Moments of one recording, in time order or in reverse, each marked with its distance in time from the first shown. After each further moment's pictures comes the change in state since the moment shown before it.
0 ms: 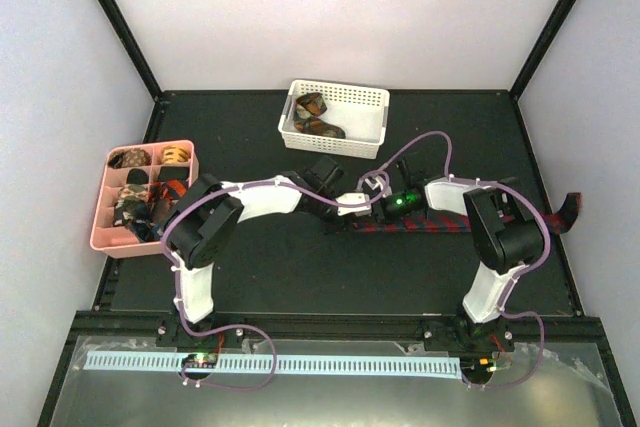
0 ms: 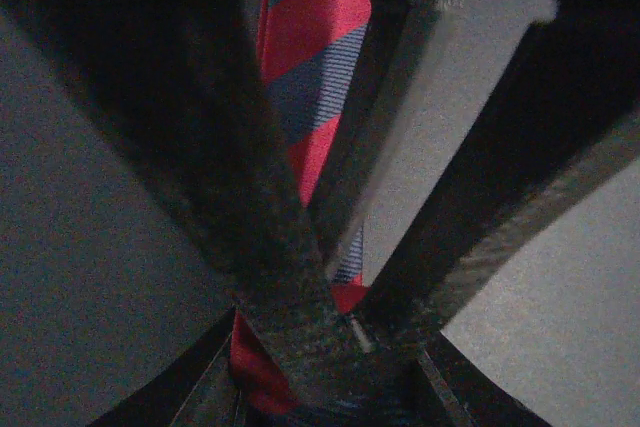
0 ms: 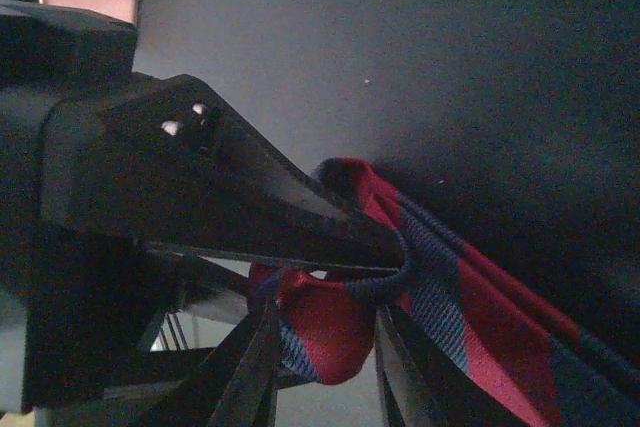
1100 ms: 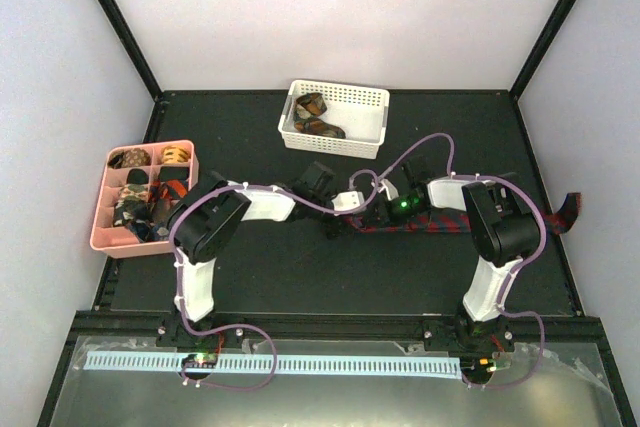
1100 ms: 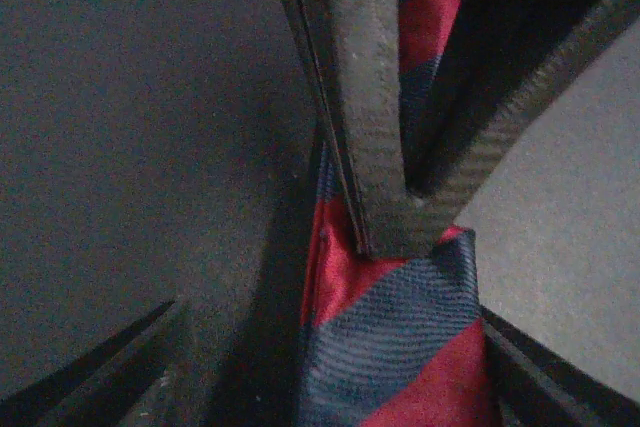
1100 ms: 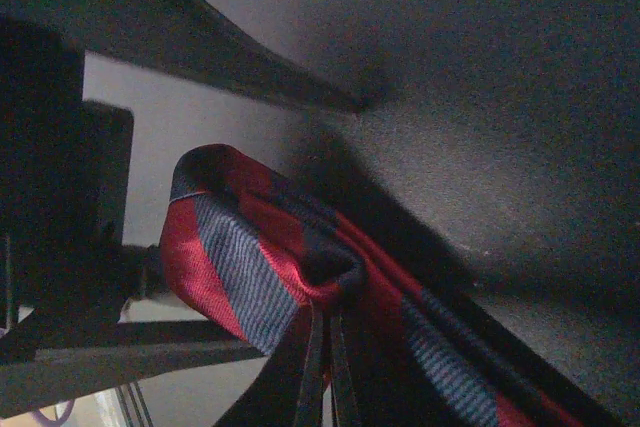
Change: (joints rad) left arm 0.045 0.033 -0.162 0.375 0.067 -0.072; right arm -0.047 0.053 0.002 -0.043 0.073 -0.097
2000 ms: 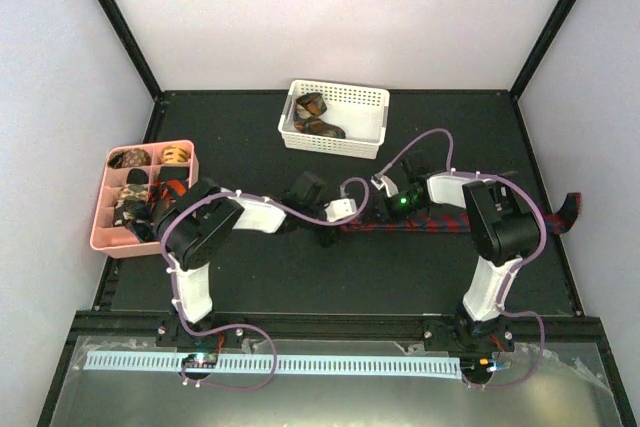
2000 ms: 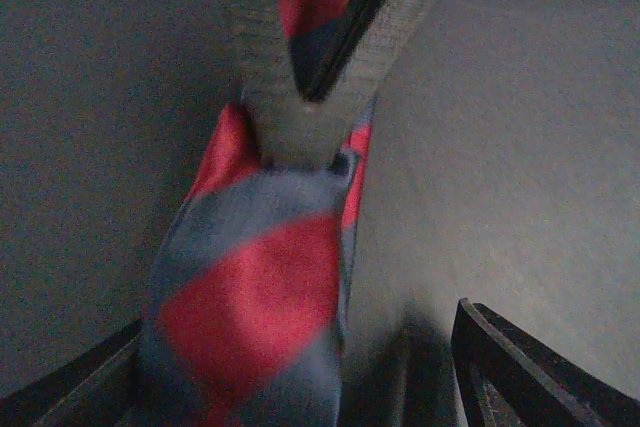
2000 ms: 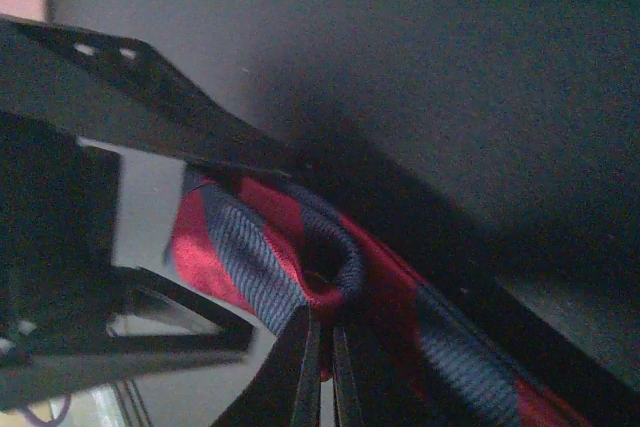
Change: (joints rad) left arm -0.006 -0.041 -0.109 0.124 0.009 -0.051; right arm -0.002 -0.001 0.049 -0.055 0.007 -0.013
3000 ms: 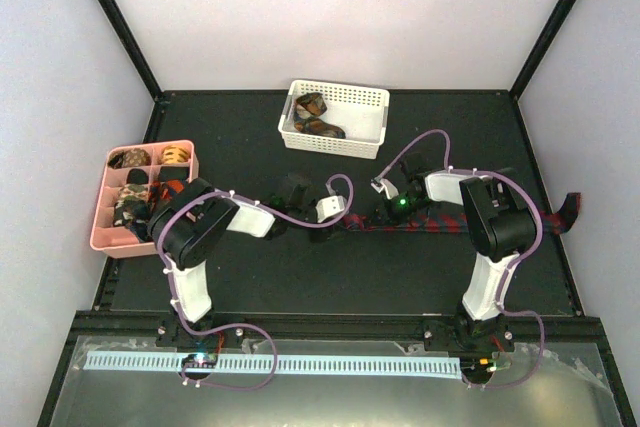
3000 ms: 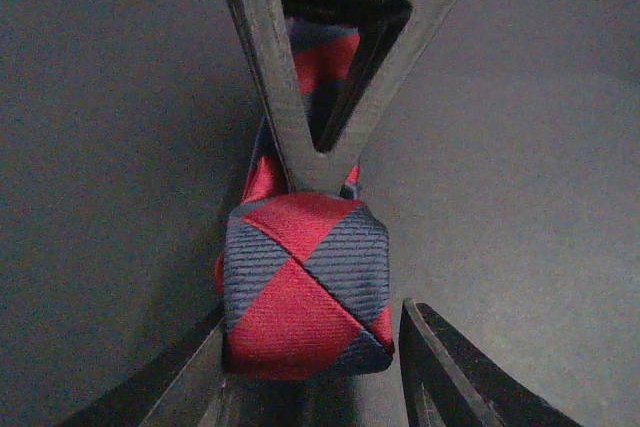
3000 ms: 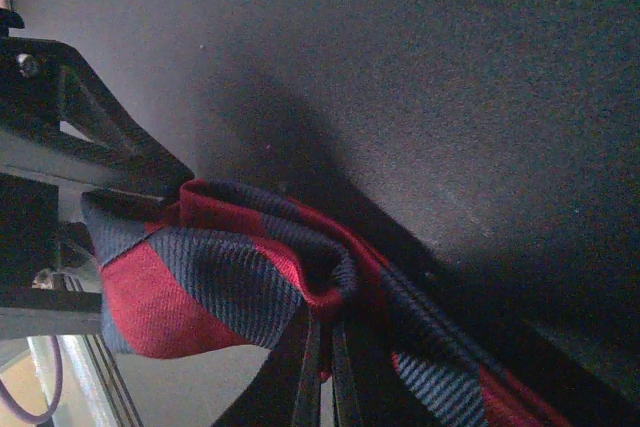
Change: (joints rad) left arm 0.068 -0.039 -0.158 0.262 0.155 -0.042; right arm 0.000 0.044 0.026 -0.079 0.056 -0.035
